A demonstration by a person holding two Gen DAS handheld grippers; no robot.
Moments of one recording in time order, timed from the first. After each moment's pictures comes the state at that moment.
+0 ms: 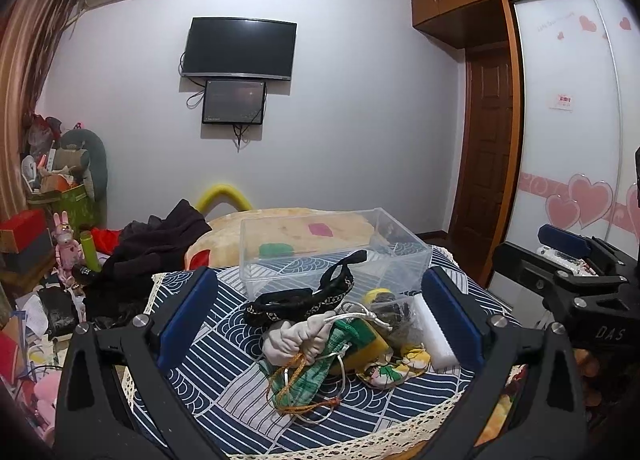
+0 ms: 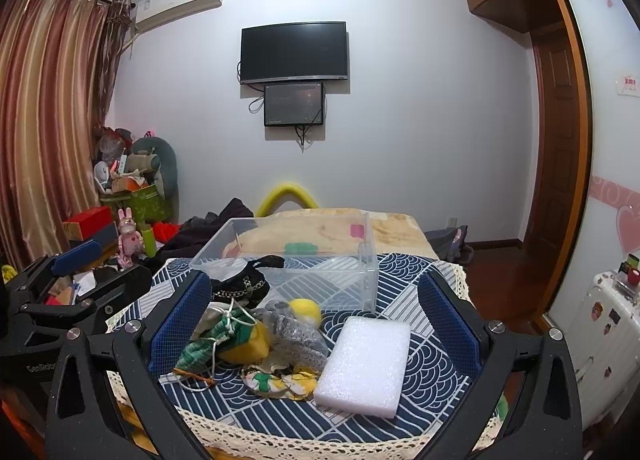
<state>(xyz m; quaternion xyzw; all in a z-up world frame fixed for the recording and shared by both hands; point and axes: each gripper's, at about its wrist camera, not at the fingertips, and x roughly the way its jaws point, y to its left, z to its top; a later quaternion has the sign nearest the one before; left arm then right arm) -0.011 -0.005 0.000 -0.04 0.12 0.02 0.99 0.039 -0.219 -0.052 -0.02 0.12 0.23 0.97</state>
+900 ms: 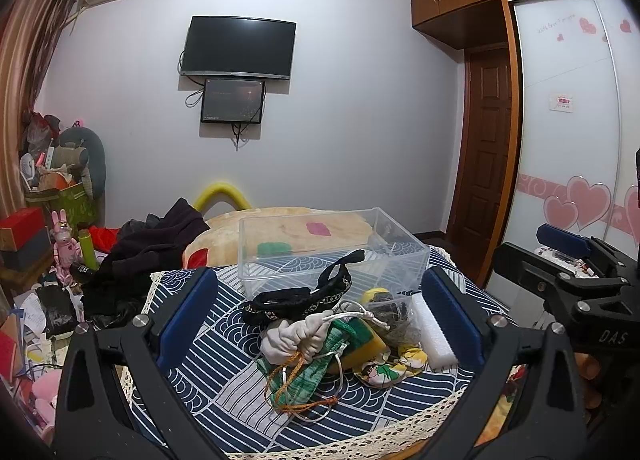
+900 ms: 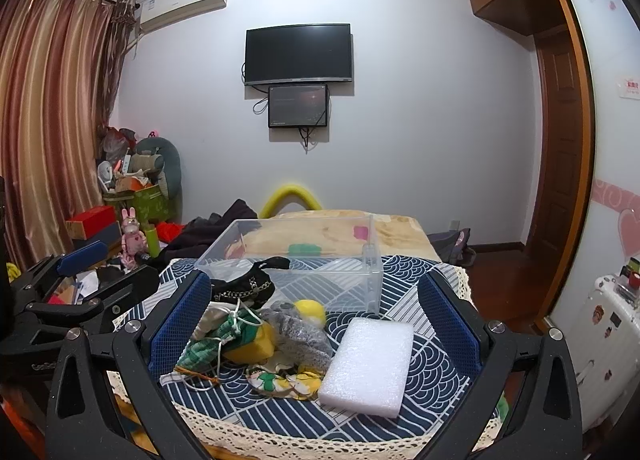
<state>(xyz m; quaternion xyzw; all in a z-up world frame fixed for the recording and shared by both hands) -0.012 -0.007 -0.002 -0.05 0.12 0.02 0.99 0.037 -0.217 -0.050 -0.03 0.12 0.23 0.96</state>
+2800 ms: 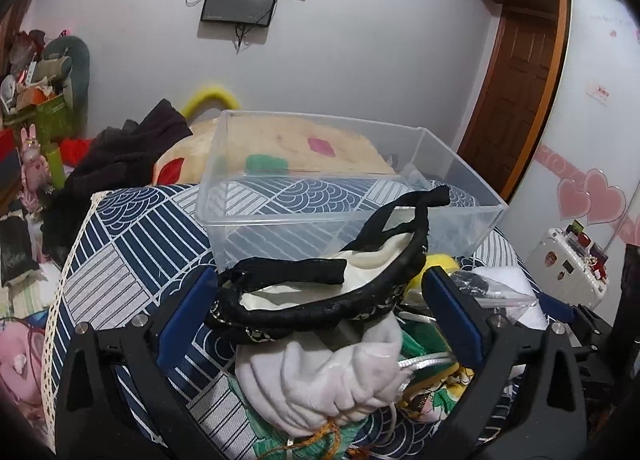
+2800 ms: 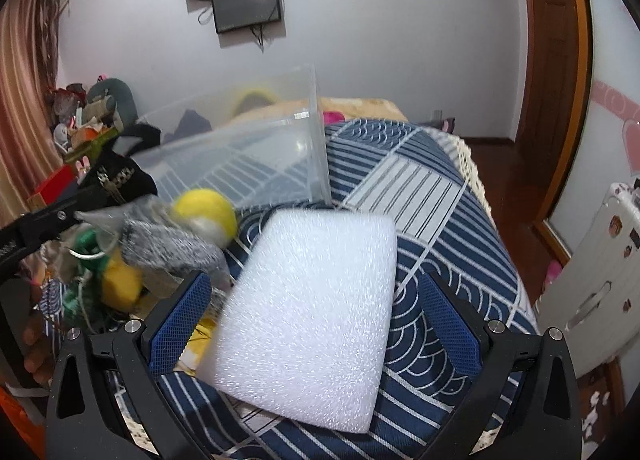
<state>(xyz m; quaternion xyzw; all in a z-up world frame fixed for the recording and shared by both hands) 0.122 0.030 -0.072 -0.12 0.27 0.00 0.95 0.125 -0.235 -0.132 0.00 0.32 0.19 0.93</state>
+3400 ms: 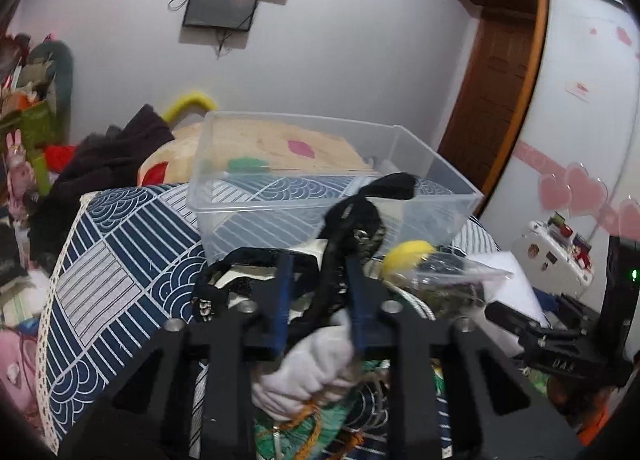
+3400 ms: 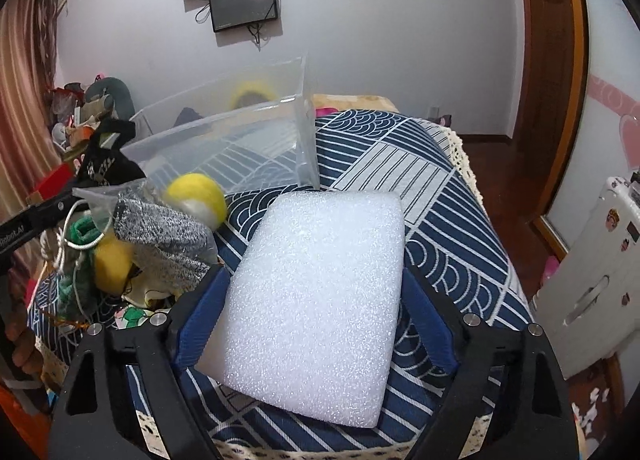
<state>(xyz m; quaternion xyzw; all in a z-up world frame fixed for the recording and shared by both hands) 0.106 0.030 -0.074 -0.12 0.26 -0.04 0.96 0.117 -0.246 -0.132 0.00 0.31 0.18 0.93</state>
